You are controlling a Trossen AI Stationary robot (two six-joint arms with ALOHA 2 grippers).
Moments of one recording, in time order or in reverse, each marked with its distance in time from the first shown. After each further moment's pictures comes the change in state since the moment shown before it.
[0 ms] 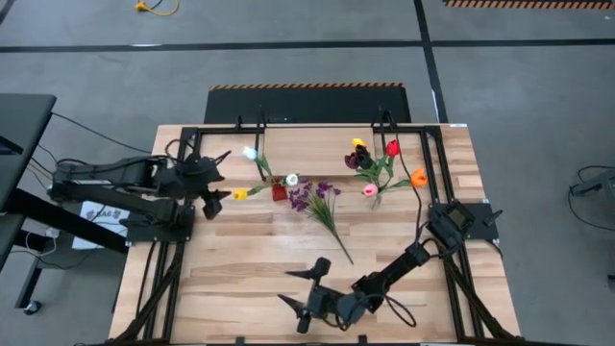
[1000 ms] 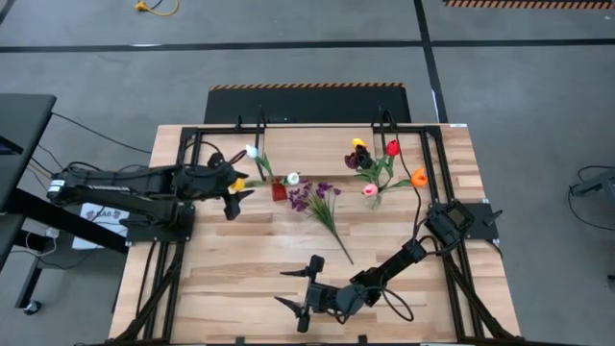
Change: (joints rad) left arm 0.042 0.016 -0.225 0.544 0.002 0.248; right arm -0.029 0.000 -0.018 0.069 -0.117 0.077
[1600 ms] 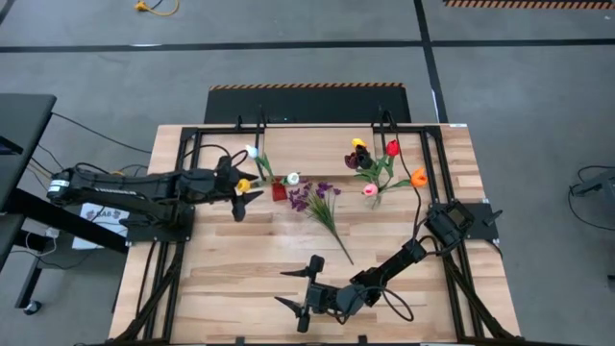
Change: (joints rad) left arm 0.000 0.000 -0.139 0.341 0.027 -0.001; right arm 0.000 0.000 0.000 0.000 0.000 -0.018
